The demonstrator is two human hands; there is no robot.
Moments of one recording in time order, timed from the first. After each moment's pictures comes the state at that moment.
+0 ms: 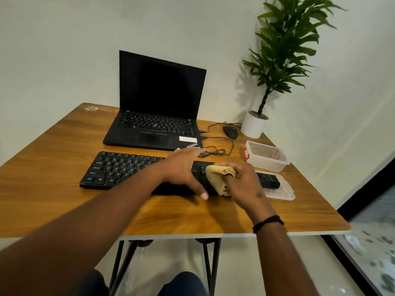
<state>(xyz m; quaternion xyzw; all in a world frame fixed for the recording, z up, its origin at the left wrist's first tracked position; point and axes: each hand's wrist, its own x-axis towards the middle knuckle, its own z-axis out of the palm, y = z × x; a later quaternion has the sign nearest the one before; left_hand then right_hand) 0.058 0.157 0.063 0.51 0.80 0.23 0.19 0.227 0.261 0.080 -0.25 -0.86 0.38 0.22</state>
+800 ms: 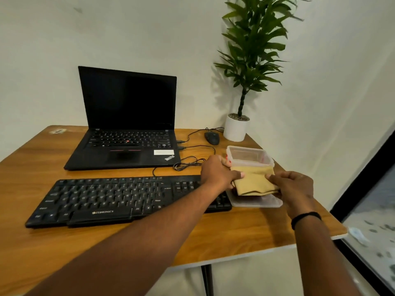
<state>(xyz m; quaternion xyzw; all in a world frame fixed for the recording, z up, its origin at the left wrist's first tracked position) 0.139 0.322 0.055 0.29 0.73 0.59 0.21 0.286 0.427 0.059 -0.48 -0.61 0.49 0.40</state>
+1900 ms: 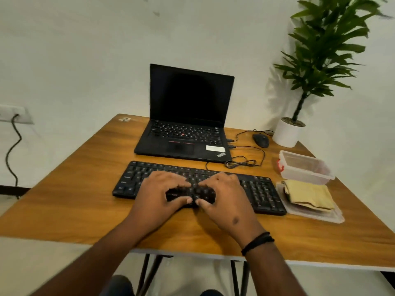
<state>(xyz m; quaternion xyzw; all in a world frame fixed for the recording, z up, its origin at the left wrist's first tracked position) 0.056 0.057 -0.001 0.40 0.82 0.39 -0.10 0.172 0.210 0.054 -0.13 -0.97 0.13 0.13</state>
